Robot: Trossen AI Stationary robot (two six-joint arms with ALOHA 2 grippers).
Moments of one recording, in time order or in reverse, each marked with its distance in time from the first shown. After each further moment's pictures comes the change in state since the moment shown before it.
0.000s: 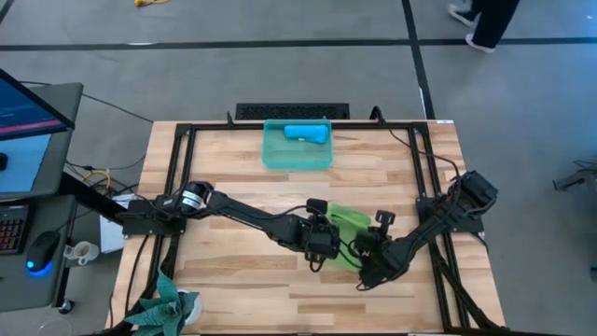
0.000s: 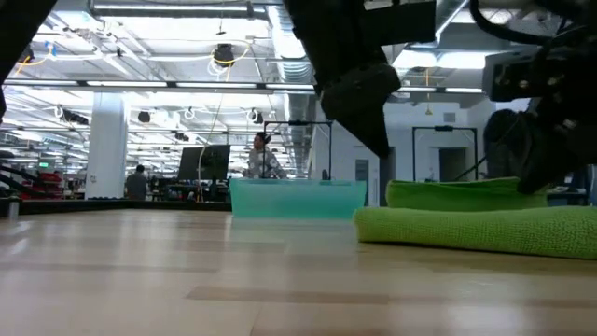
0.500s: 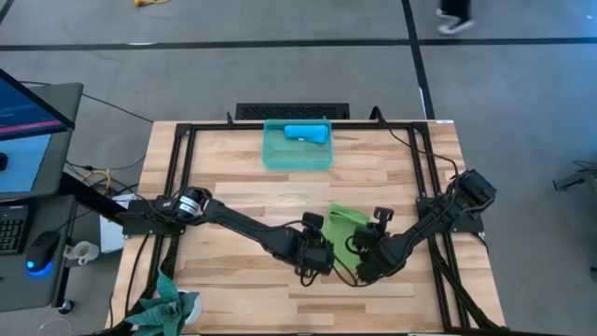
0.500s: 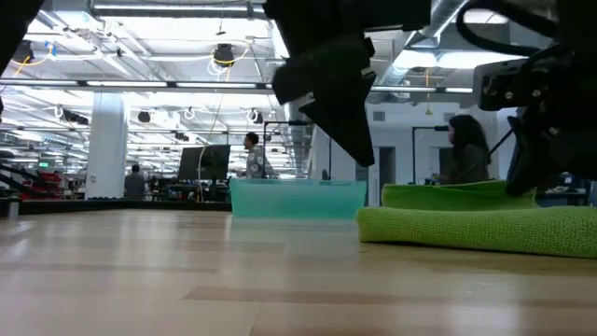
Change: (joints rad) left arm -0.071 0.000 0.000 -0.080 0.083 -0.030; right arm -0.045 0.000 -0.018 0.013 0.025 -0.044
